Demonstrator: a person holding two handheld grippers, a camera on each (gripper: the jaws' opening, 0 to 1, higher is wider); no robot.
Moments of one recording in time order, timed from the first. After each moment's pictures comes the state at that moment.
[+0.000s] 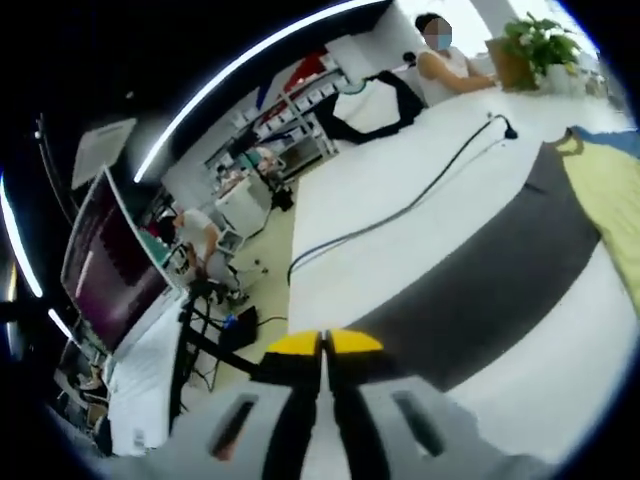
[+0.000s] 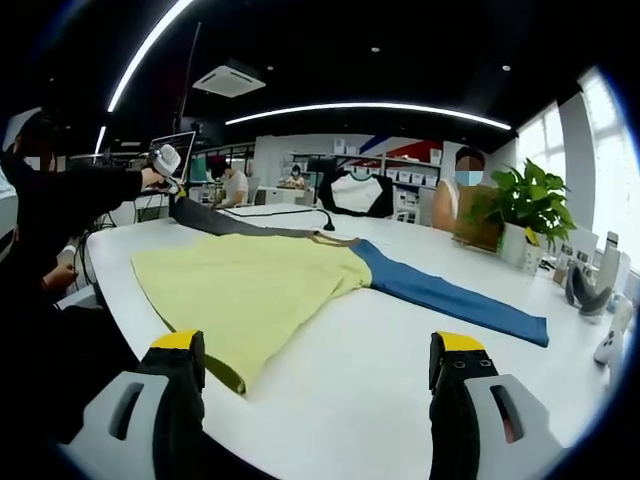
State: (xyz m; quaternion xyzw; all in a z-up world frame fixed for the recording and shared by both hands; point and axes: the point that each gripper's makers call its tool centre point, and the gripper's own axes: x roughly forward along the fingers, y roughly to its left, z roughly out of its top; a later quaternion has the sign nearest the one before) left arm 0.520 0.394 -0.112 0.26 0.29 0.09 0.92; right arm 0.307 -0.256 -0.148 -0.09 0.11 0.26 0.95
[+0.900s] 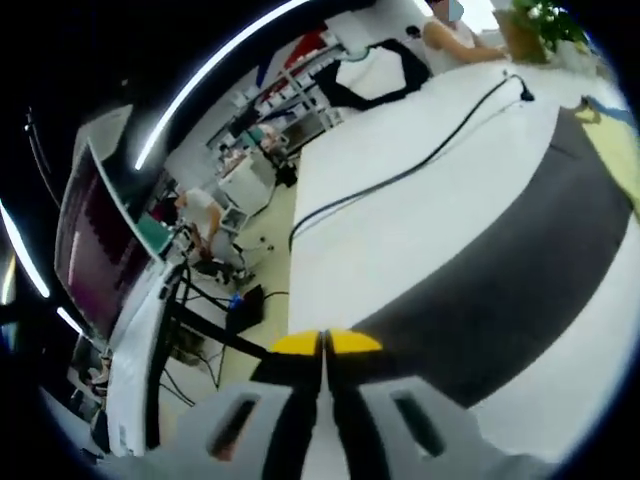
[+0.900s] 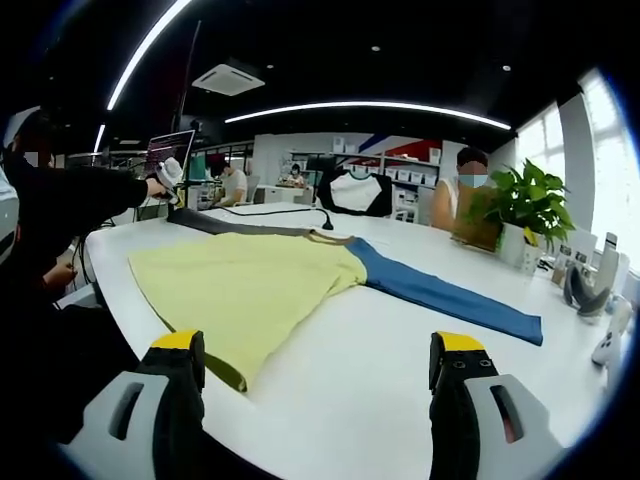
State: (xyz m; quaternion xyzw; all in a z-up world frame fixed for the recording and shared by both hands) left arm 0.525 0.438 -0.144 0.29 0.34 0.13 0.89; right arm 0.307 -0.258 -0.146 -0.09 0.12 0.26 0.95
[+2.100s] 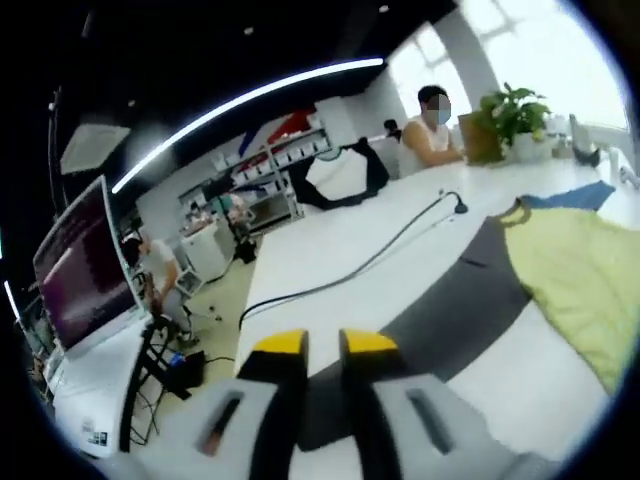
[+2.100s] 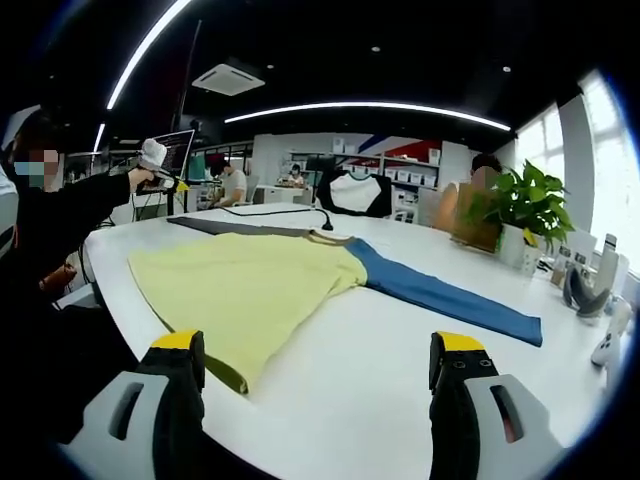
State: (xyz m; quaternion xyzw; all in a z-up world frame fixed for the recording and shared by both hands) left arm 0.493 0.320 -0.074 0.17 0.14 -0.03 0.97; right arm 0.307 -0.257 -0.147 -0.09 0.11 0.26 0.95
